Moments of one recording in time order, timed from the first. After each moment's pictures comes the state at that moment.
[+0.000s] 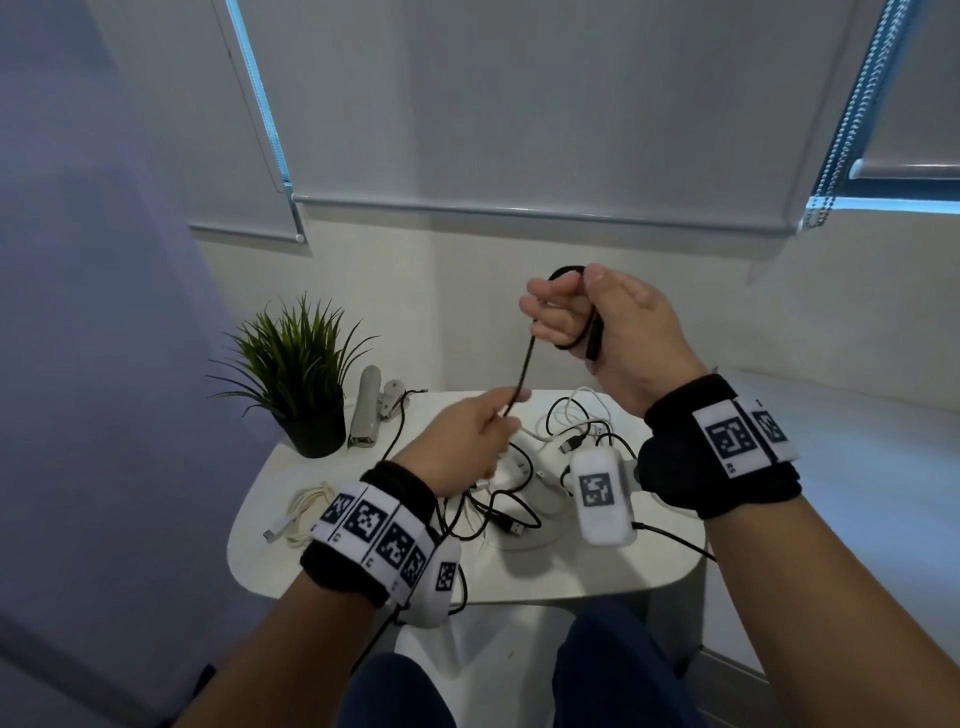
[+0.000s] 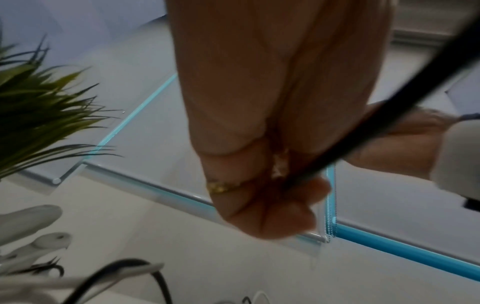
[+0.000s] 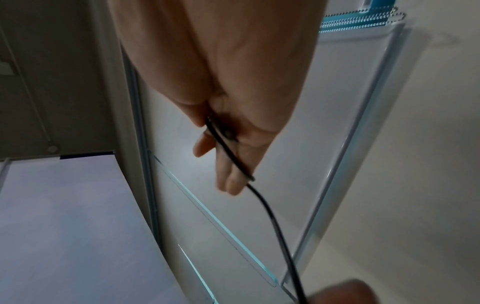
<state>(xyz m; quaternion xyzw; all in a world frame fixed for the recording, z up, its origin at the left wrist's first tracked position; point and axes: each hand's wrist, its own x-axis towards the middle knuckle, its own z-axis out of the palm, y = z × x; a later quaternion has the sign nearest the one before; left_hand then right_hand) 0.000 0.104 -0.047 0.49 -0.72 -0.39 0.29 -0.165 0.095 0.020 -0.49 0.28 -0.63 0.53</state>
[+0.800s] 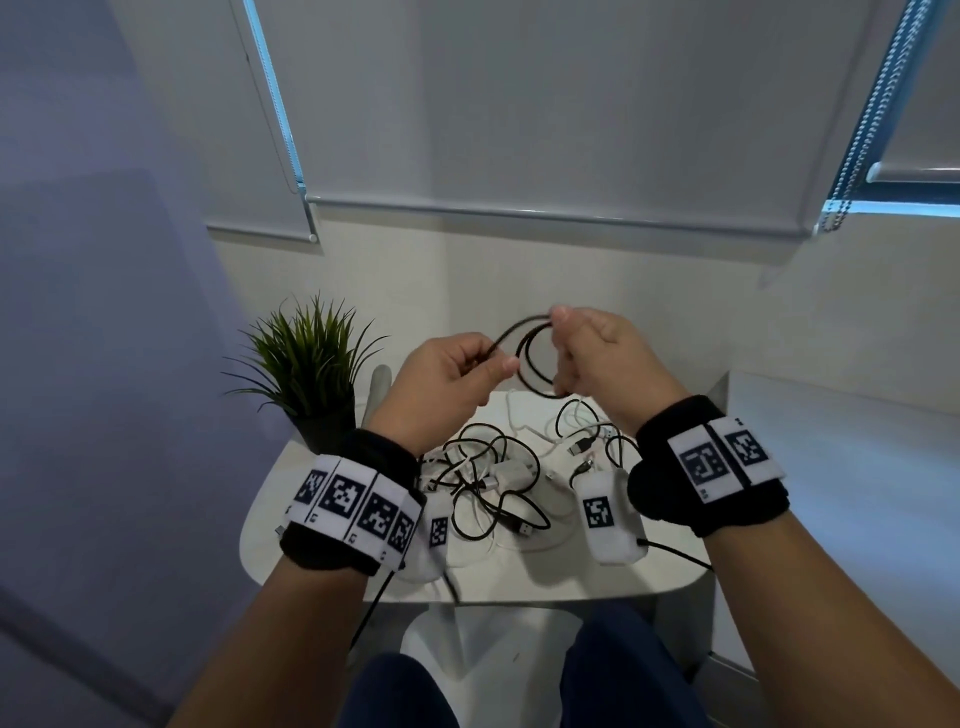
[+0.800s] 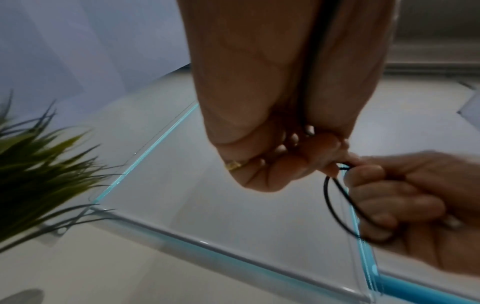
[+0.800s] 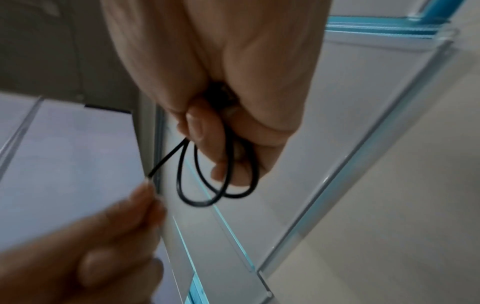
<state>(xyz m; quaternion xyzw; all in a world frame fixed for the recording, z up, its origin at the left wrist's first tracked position) 0.014 0.111 -0.001 0.45 -0.71 -0.29 0.45 -0.160 0.091 -0.003 -0.64 0.42 -0.51 0.38</state>
